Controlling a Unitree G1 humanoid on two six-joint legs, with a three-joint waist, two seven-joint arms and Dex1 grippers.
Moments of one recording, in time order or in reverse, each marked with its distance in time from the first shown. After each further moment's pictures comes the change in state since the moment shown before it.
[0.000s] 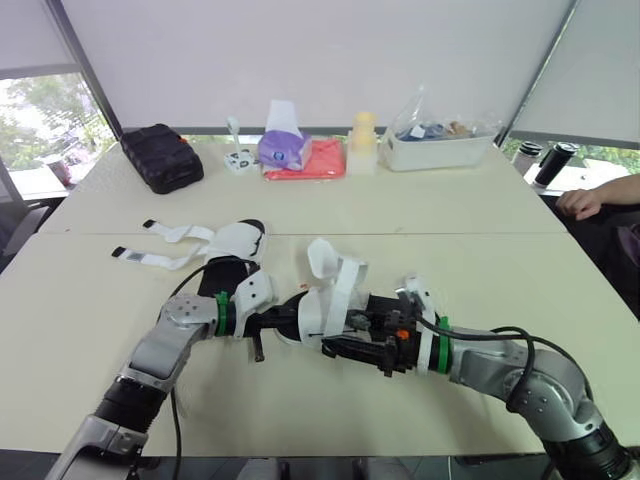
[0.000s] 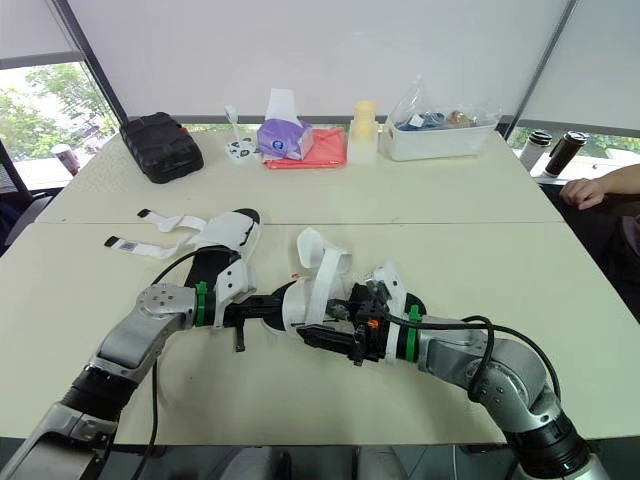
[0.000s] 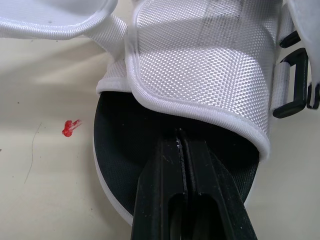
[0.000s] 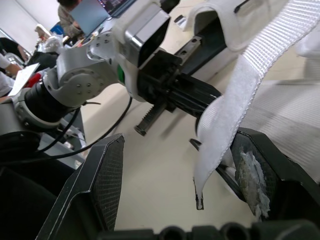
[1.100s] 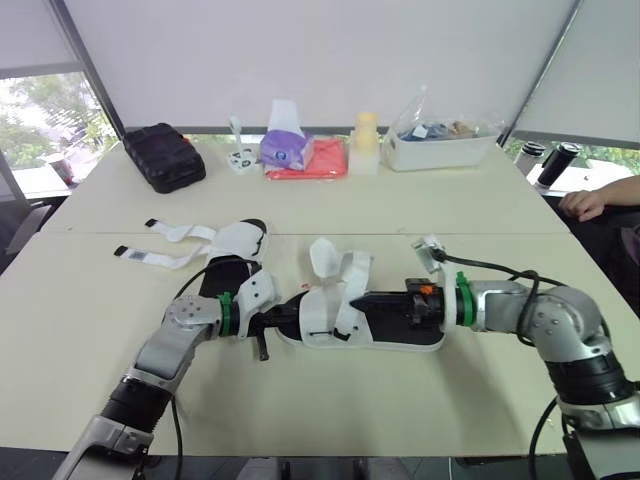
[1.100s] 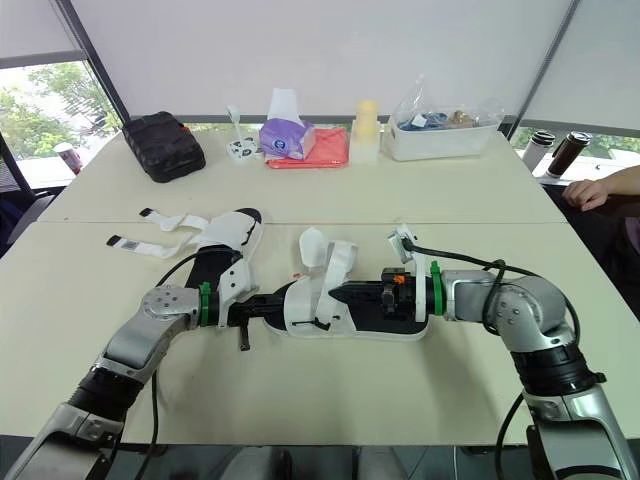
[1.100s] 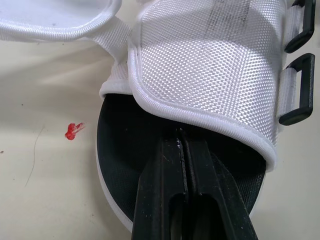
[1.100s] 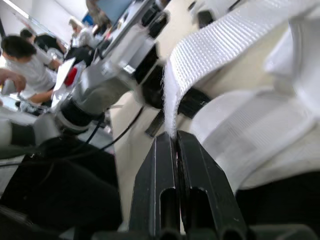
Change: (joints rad) left arm 0.003 -0.028 0.002 0.017 0.000 -0.020 0.028; right arm -0.330 -0.073 -0.087 0.420 -0.005 0.231 0.319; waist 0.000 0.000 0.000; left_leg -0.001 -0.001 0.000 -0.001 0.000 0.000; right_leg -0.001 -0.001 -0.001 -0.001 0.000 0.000
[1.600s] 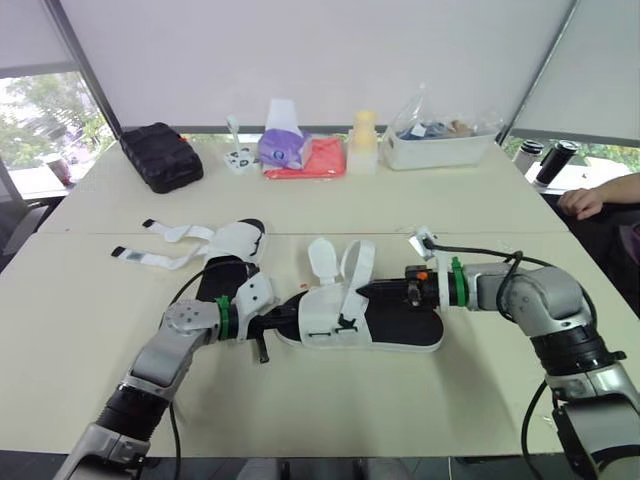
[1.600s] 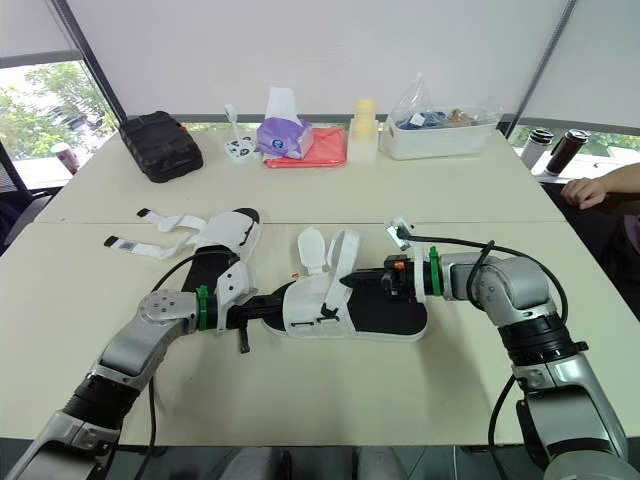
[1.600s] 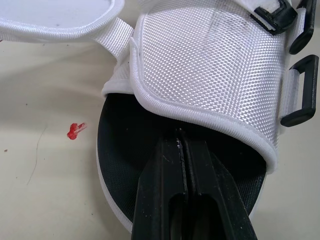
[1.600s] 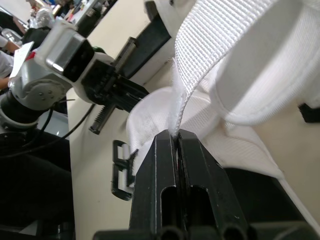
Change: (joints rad) left arm 0.035 0.006 0.006 -0.048 0.000 0.008 0.035; right arm -0.083 -0.014 0.080 0.134 -0.227 -0.057 0.132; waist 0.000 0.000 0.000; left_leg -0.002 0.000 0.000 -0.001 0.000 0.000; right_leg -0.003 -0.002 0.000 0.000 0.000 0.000
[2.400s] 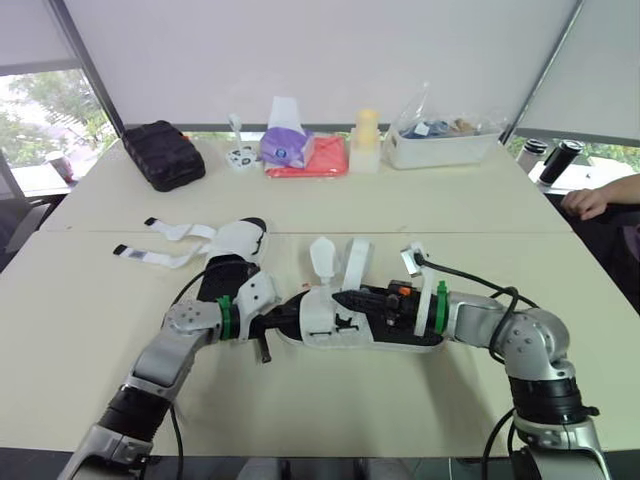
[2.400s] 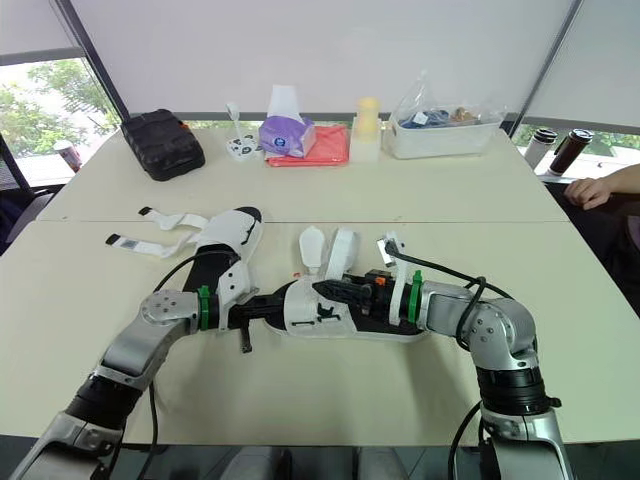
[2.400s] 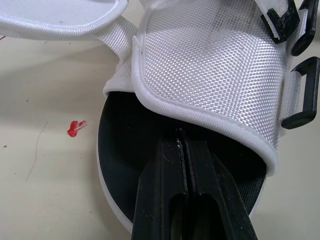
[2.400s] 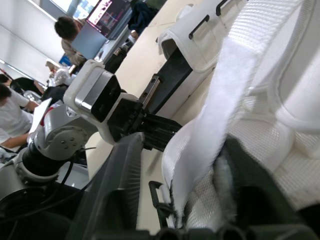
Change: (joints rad) left arm -0.005 -0.020 0.006 0.005 0.000 0.012 0.001; right arm 0.195 0.261 -0.223 -0.270 0.162 0.146 -0.372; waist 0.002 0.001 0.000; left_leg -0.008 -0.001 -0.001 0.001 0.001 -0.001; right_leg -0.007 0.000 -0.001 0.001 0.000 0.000
